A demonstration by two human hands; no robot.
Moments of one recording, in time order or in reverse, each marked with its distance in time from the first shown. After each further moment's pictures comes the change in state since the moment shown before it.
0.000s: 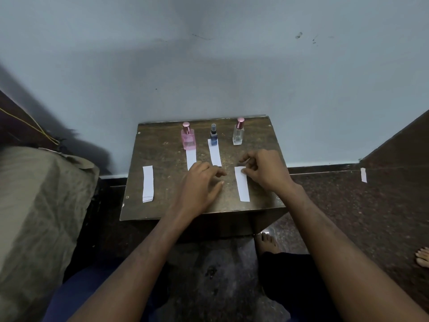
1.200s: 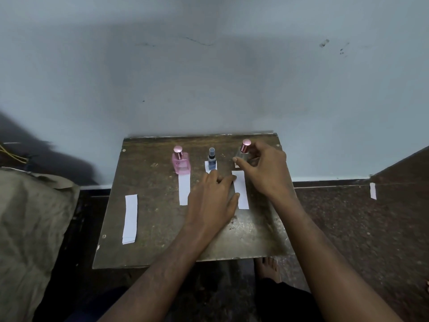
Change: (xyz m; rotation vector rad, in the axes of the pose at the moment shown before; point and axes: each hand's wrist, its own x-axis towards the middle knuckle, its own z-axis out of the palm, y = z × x) left_hand 0.075 0.014 0.030 0.190 -0.021 -0.152; right_hand 0.086 0.001 0.002 0.247 0.312 0.072
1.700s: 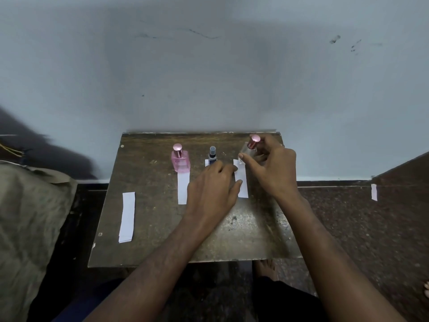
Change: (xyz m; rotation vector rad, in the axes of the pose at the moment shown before) left_hand 0.020 0.003 -0.006 -0.063 0.048 -0.029; right_hand 0.004 0.010 -0.008 0.033 0.026 -0.080
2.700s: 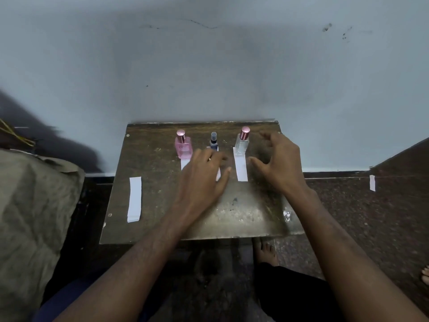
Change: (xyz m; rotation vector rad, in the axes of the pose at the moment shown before) left_hand -0.021 -0.025 -0.011 -0.025 0.068 0.108; right_hand -0.025 0.008 -0.019 -0.248 -0.027 -0.087
